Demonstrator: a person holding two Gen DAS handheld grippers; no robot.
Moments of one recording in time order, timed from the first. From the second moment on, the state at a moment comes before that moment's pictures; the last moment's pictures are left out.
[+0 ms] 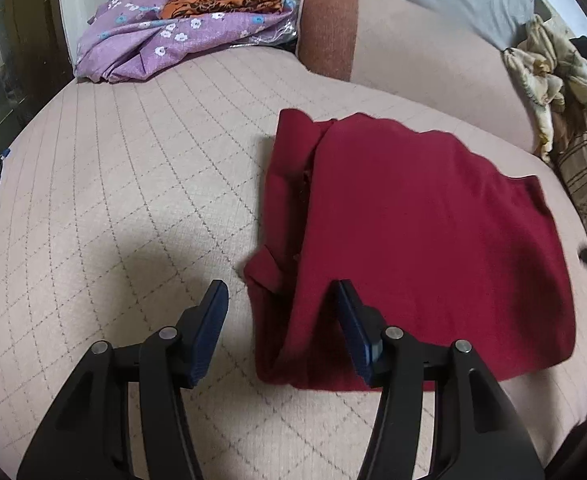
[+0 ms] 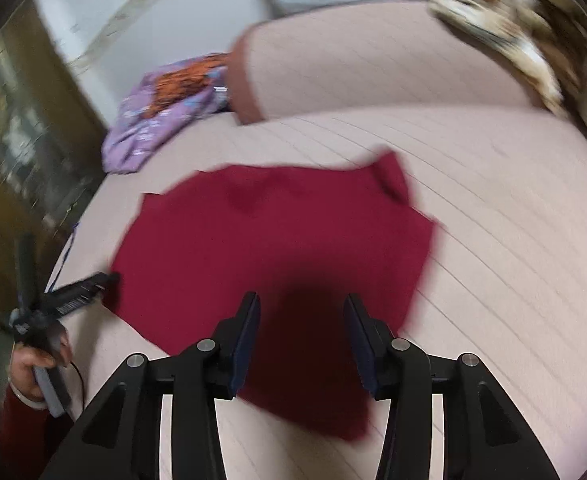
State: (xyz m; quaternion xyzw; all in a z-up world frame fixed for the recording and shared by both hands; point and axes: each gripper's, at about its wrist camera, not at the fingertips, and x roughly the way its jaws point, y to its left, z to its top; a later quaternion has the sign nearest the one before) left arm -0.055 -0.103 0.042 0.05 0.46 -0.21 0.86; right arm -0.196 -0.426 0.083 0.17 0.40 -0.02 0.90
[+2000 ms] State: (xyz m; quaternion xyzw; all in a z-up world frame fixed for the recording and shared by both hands) left arm -0.030 -0.078 0.029 -0.04 0.51 -0.21 0.83; right arm 0.070 -0.232 0.018 -0.02 0.49 0.11 0.87
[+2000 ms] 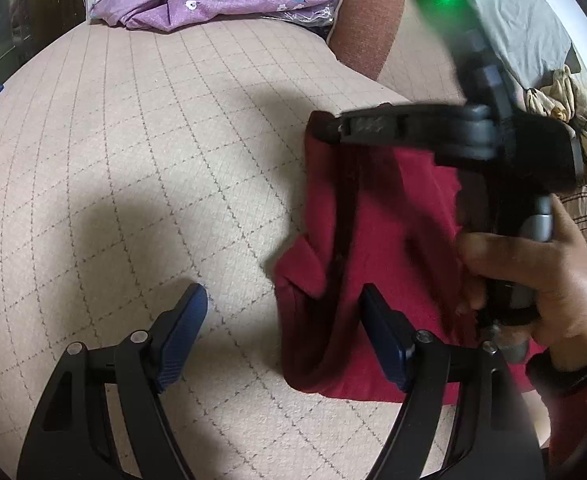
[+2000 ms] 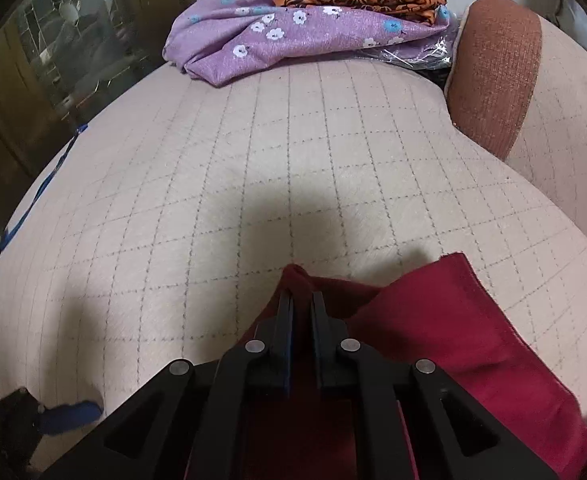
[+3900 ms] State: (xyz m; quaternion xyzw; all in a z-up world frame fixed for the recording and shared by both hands) left arm -0.029 -0.092 0.053 -0.10 0.42 -0.33 0.84; right arm 0.008 -0.317 0.037 0.25 0.51 0.11 0.81
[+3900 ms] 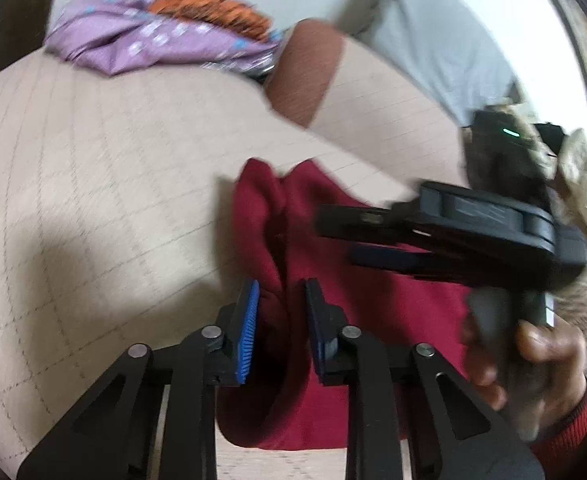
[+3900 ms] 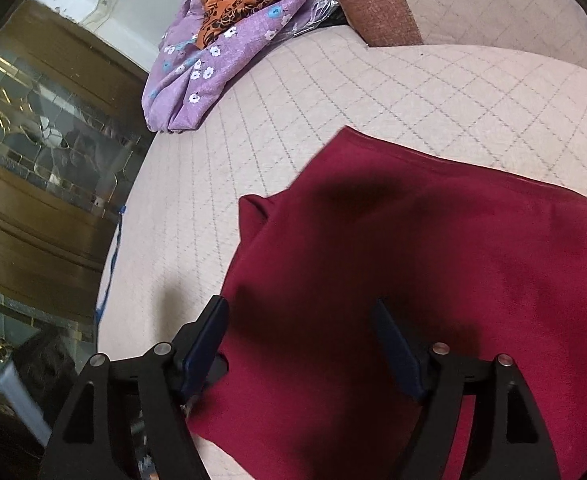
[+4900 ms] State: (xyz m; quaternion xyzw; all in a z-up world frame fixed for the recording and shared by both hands) left arm -0.077 -0.135 0.075 0.02 0.40 -0.39 0.83; right arm 0.006 -0.321 0.058 0.20 0.49 0.11 0.84
